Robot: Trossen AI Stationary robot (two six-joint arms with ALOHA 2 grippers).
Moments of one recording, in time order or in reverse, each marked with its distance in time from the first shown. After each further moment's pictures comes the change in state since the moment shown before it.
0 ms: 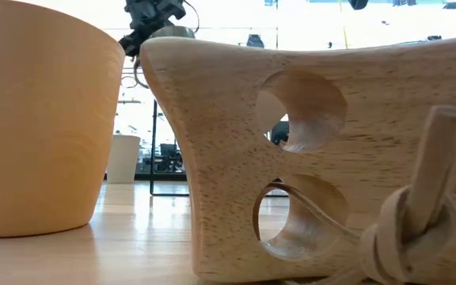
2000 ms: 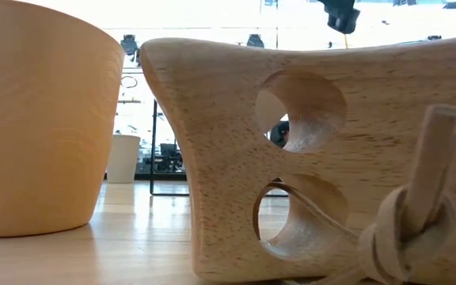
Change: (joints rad) left arm -0.547 0.200 0.475 0.483 0.486 -0.094; right arm -0.210 0.093 0.000 -0.021 -0.459 0.274
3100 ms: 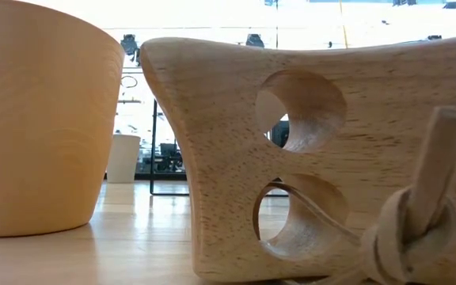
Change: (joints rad) left arm -0.138 0.025 -0.001 0.447 0.032 0.142; right arm 0.126 0.303 0.000 0.886 -0.223 0.391
